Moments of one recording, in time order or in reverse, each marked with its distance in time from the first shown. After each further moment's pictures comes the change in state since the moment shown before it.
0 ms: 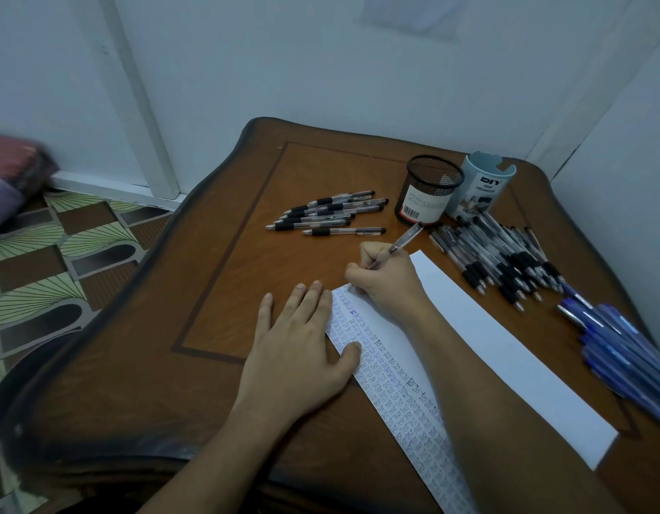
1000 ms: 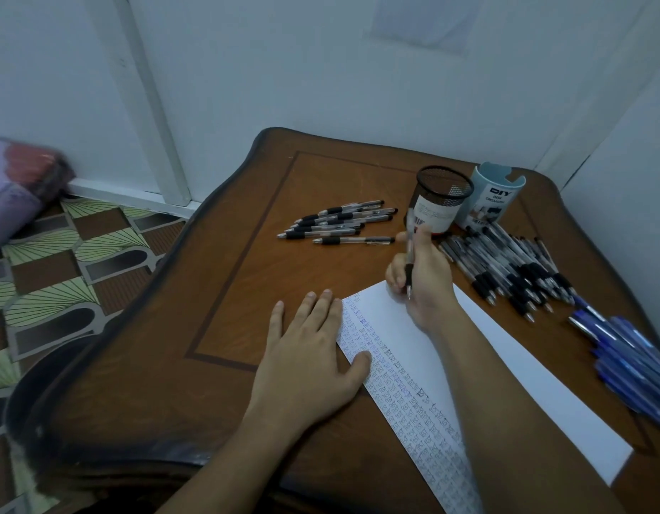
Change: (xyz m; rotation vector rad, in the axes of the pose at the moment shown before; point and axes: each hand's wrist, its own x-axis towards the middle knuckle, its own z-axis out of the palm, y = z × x) left_hand -0.001 -0.001 -0.001 -0.001 -0.003 -0.002; right_hand 0.007 -0.007 -0.017 0.520 0.174 0.274
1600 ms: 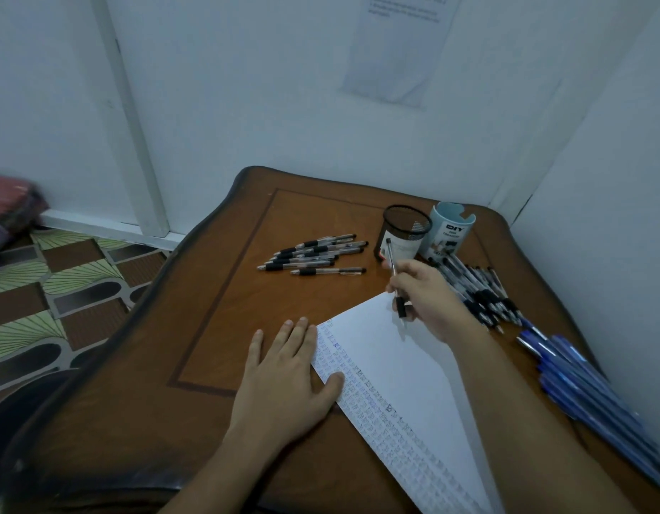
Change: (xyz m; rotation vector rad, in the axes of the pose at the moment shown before) left_hand 0.000 0.001 -0.004 0.031 -0.047 -0.012; right_hand -0.014 -0.057 -0.033 -0.545 -0.014 0.053
